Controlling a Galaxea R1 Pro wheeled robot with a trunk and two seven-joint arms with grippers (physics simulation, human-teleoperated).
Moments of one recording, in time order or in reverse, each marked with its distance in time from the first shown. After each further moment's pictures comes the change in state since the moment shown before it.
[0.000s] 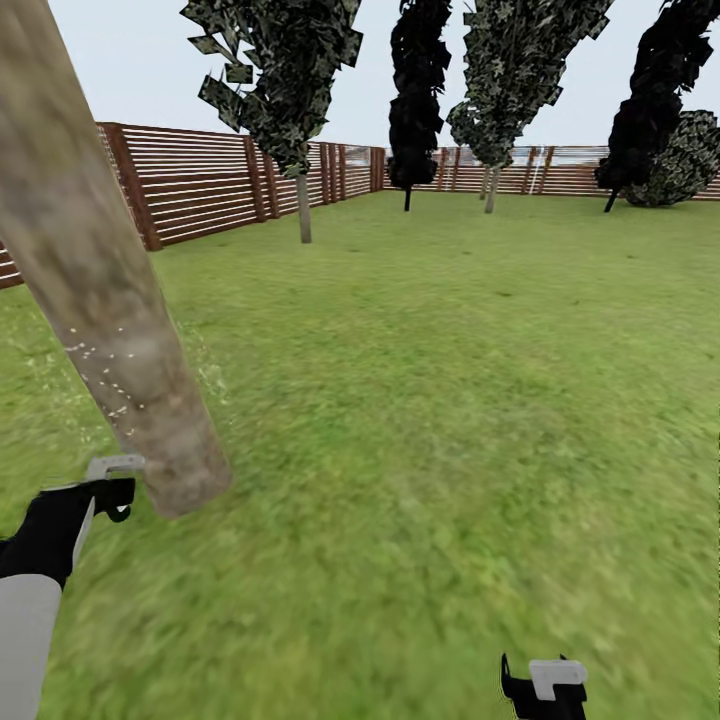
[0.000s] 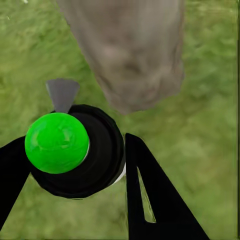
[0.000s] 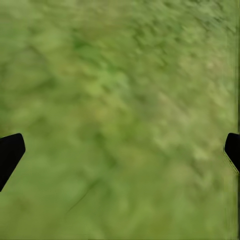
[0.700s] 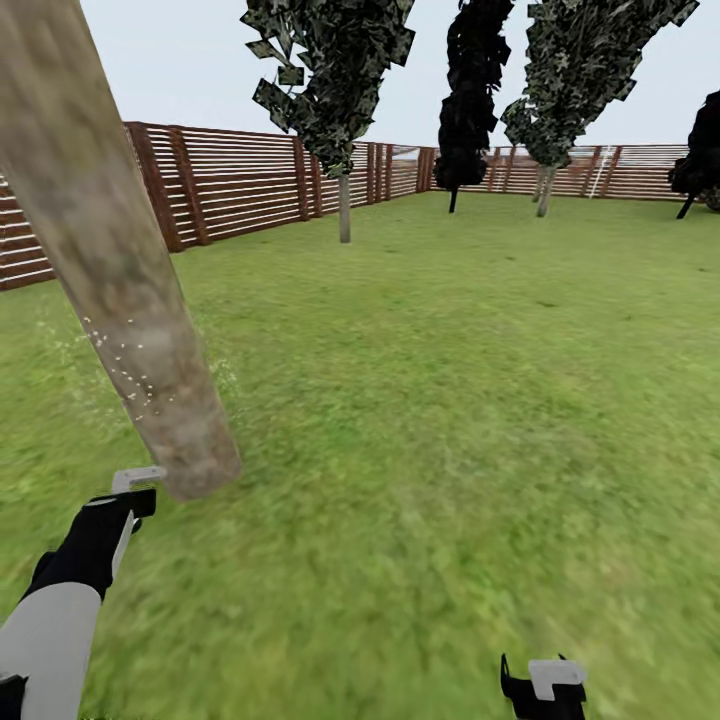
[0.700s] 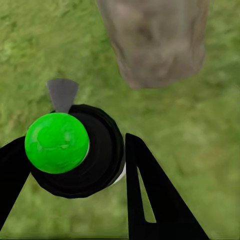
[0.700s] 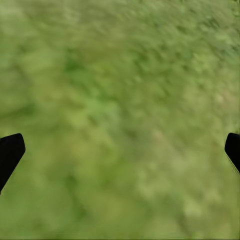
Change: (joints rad) left arm 0.023 -0.110 0.032 0.038 -0.003 -0.074 0.206; right arm 0.000 0.002 0.001 0.000 0.000 0.000 0.000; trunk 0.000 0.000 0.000
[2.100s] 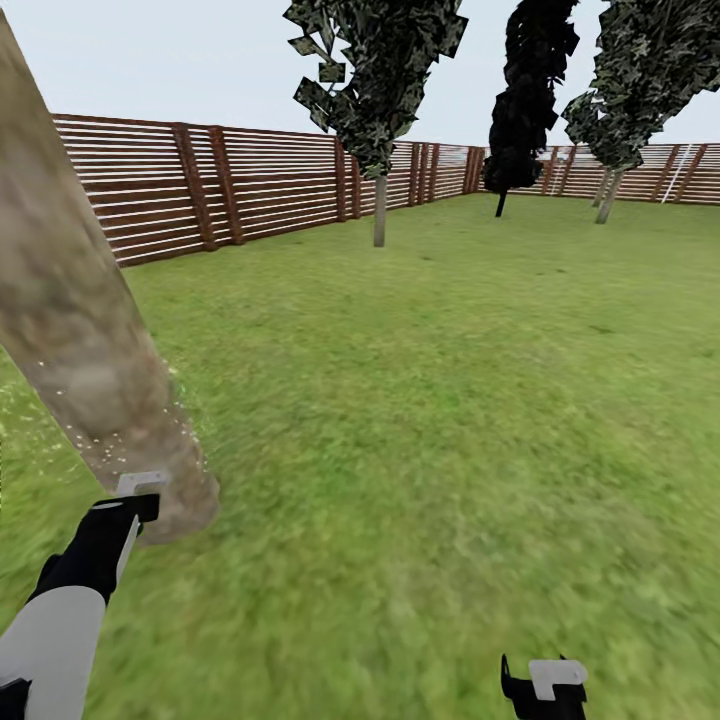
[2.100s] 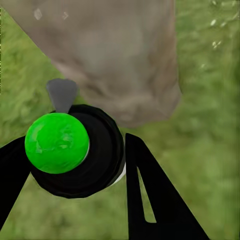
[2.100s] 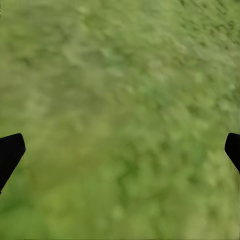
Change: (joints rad) left arm 0.009 -0.012 -0.004 0.007 -0.033 -0.005 0.000; right arm 0.000 -0.001 0.000 0.001 0.001 0.000 -0.002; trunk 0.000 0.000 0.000
